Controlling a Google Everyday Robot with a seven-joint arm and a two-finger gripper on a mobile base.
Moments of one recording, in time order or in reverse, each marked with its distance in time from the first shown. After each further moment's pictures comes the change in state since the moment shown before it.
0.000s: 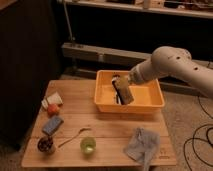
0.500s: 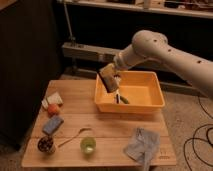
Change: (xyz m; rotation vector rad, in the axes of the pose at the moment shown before) arm -0.086 0.030 0.047 -0.101 -0.005 -0.083
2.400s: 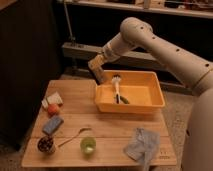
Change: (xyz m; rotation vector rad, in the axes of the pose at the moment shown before) arm -0.046 0.012 0.019 -0.102 -0.008 -0.102
